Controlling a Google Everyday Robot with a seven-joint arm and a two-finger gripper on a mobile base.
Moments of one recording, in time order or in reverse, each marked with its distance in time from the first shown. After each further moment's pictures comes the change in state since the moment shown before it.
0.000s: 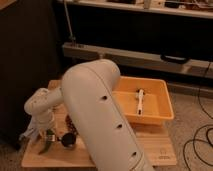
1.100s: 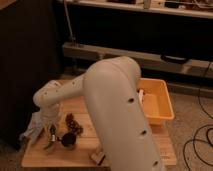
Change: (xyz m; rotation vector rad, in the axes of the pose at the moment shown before) arm 0.009 -0.024 -0.061 -0.103 -0.036 0.004
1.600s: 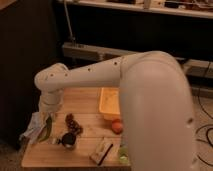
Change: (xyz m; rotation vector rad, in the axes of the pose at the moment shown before) arm 0.020 0.016 -0.121 -0.109 -0.068 -0.084
